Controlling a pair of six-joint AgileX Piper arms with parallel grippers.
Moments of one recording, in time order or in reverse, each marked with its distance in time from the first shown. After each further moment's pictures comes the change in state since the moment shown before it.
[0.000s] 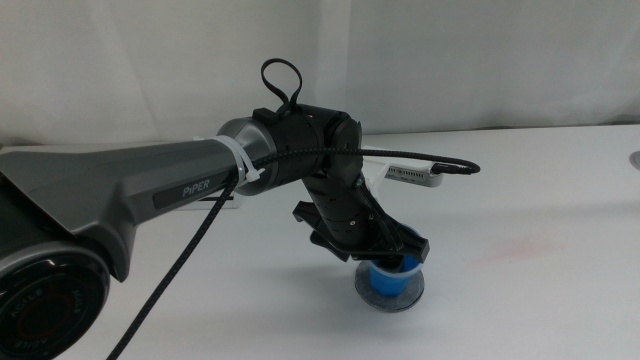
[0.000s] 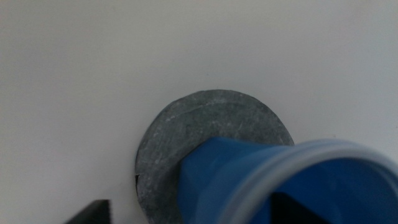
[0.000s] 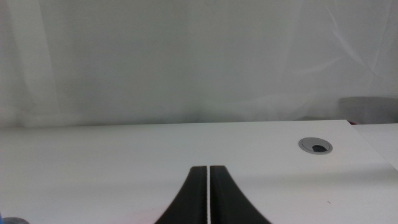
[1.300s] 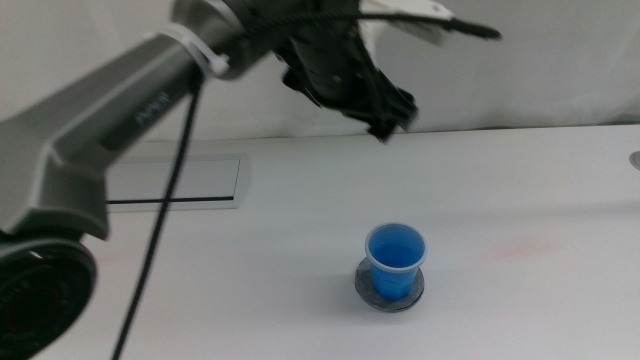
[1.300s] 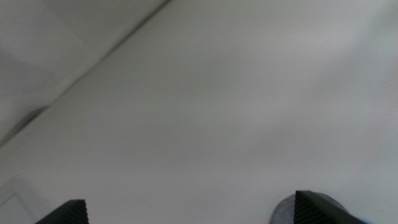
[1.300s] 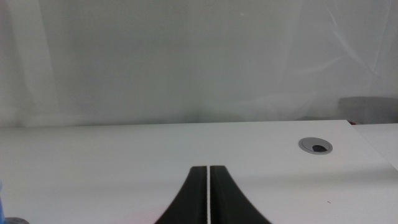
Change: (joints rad) left arm 0.026 -0.007 -0.550 0.317 0.307 0.064; right arm 0.000 0.000 0.000 0.000 0.000 0.000
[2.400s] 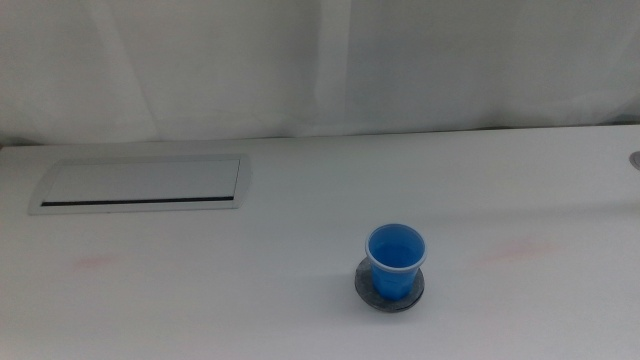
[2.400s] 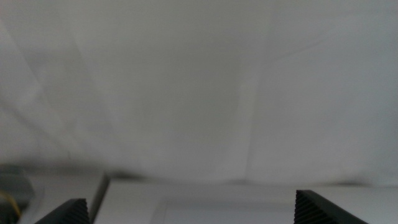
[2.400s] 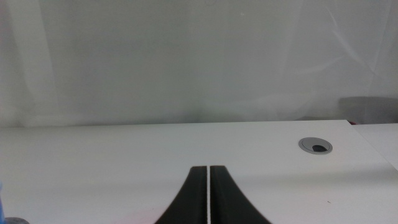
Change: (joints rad) left arm 0.812 -1.037 0.989 -0.070 -0.640 0.011; right arm 0.000 0.000 0.000 0.000 0.000 0.000
